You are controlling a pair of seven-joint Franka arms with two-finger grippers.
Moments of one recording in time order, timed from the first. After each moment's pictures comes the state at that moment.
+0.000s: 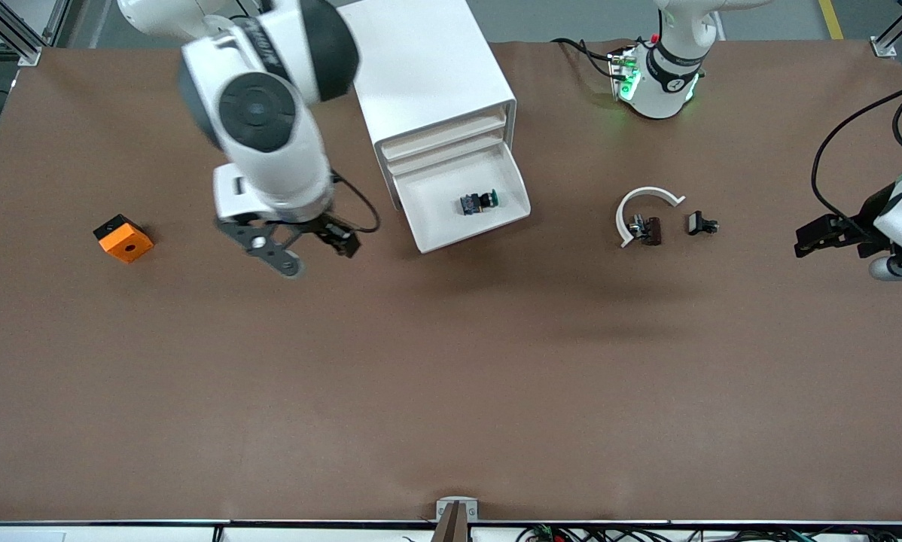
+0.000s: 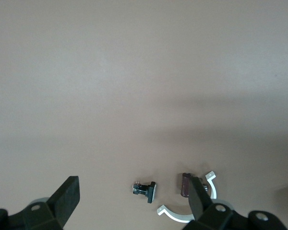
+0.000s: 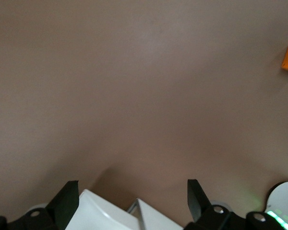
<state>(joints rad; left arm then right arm) 0.05 0.05 0.00 -1.72 0.03 1.80 0.08 0.58 0.38 -0.12 -1.24 -0.01 1.46 1.01</state>
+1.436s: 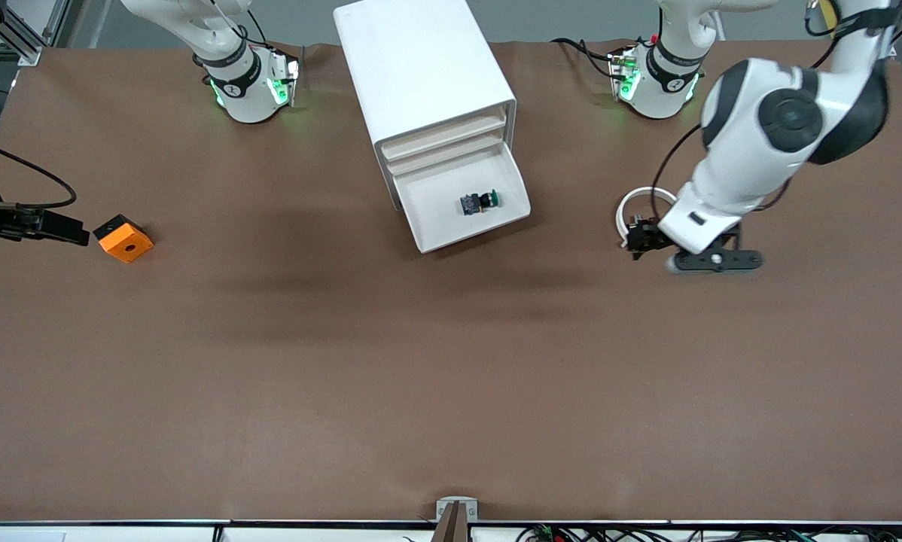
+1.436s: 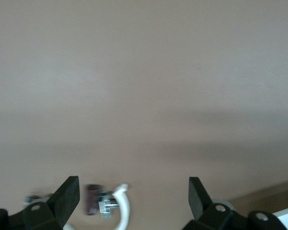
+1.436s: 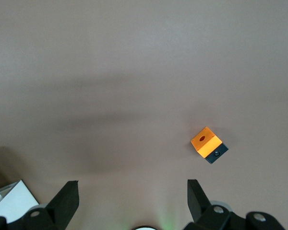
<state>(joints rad) -0.07 0.09 -0.28 -2.00 0.01 2.14 -0.41 0.05 0.28 -0.11 -1.24 0.00 1.35 0.02</state>
